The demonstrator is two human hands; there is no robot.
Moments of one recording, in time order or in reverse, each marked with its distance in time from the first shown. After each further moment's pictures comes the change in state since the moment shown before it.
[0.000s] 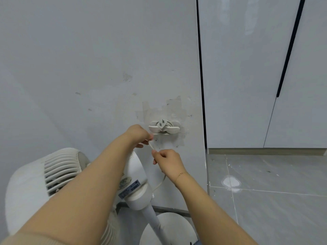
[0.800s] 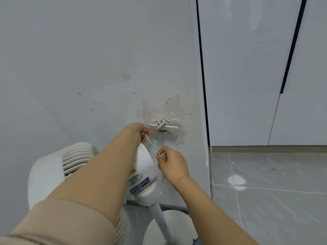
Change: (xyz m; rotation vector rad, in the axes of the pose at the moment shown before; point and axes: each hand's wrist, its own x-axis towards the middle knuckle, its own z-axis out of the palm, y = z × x) left_hand 0.018 0.003 0.003 -0.624 0.070 -0.239; right_hand -0.009 0.012 -0.001 -0.261 0.073 -0.103
